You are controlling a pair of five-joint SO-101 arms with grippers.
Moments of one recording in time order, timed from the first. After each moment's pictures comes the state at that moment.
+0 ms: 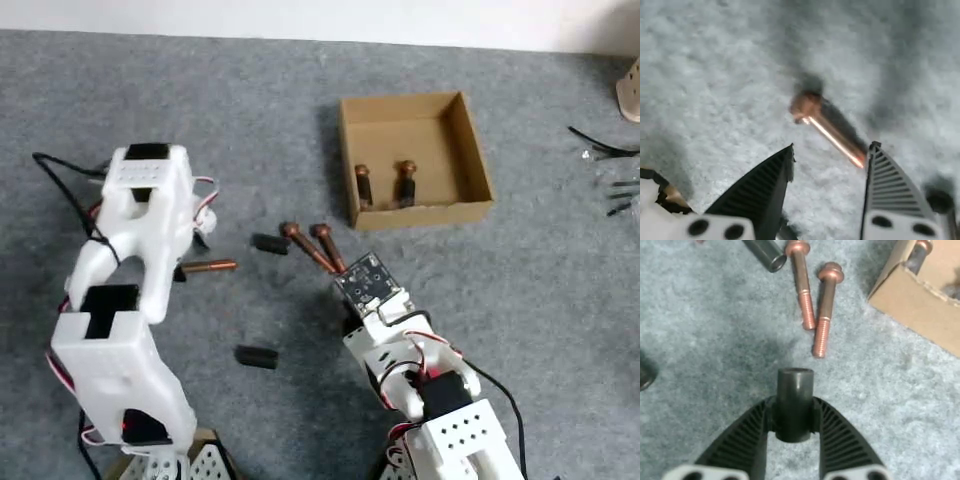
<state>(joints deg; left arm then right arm) -10.9 19.1 4.4 85.2 59.6 -27.6 -79.5 88.4 43.8 18.9</state>
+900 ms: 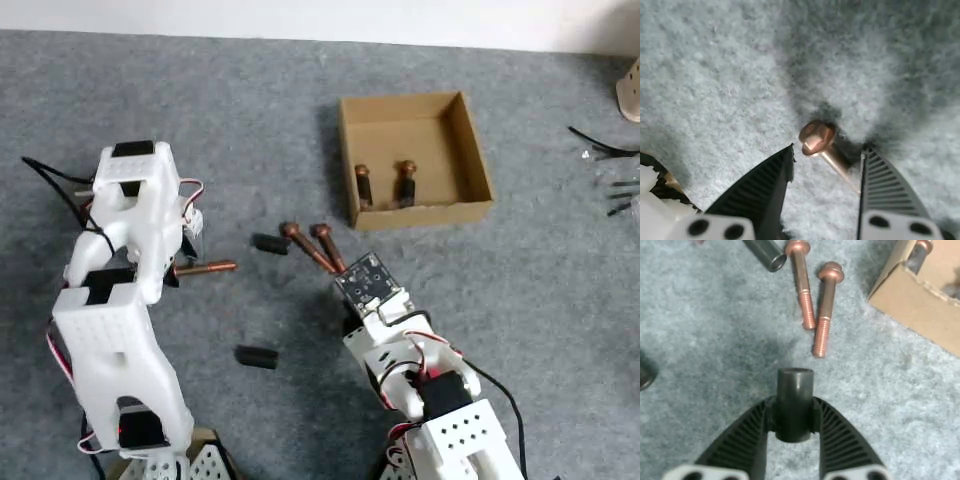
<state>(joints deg) -13.5 35.6 -6.5 89.7 62.8 -27.6 -79.5 88.4 43.8 18.9</state>
